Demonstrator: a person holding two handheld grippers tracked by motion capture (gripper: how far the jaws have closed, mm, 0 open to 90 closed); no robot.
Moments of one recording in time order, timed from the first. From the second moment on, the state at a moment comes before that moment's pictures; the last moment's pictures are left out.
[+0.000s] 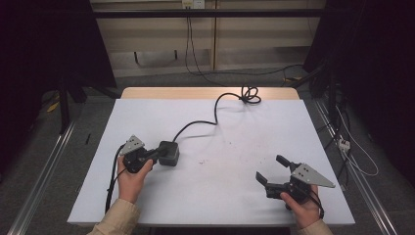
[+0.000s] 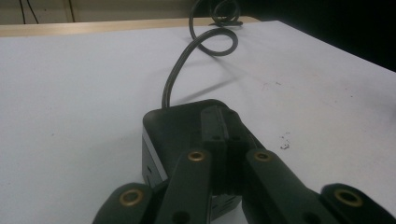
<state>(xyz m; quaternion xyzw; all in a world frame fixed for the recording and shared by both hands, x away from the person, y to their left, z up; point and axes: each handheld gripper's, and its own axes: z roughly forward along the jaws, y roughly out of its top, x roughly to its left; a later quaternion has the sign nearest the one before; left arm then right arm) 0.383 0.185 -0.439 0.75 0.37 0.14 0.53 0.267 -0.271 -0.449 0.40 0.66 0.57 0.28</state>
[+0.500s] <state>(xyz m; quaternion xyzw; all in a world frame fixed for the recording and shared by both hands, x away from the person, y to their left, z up) 0.383 0.183 -0.439 0.75 0.38 0.14 0.53 0.267 -0.270 -0.448 0.40 0.66 0.57 0.28</state>
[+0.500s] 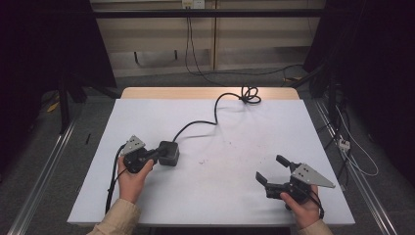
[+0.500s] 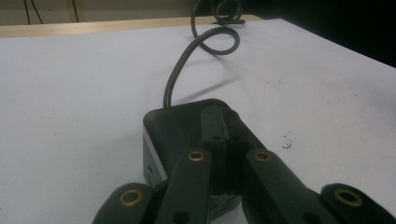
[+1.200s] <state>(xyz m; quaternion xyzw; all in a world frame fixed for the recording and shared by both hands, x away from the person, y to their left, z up) 0.381 0.180 -0.437 0.75 0.38 0.15 0.52 0.266 -0.269 -0.448 0.40 0.66 0.57 0.28</state>
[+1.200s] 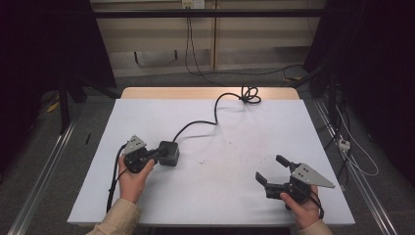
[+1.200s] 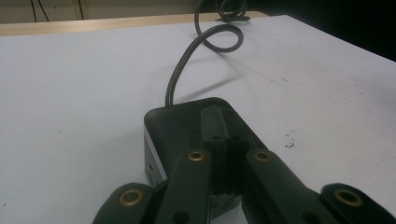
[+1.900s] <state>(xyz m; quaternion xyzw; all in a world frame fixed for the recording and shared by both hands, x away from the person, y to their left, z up) 0.381 0.176 -0.435 0.75 0.39 0.15 0.51 0.266 -0.270 -0.448 0.40 0.66 0.57 0.28</state>
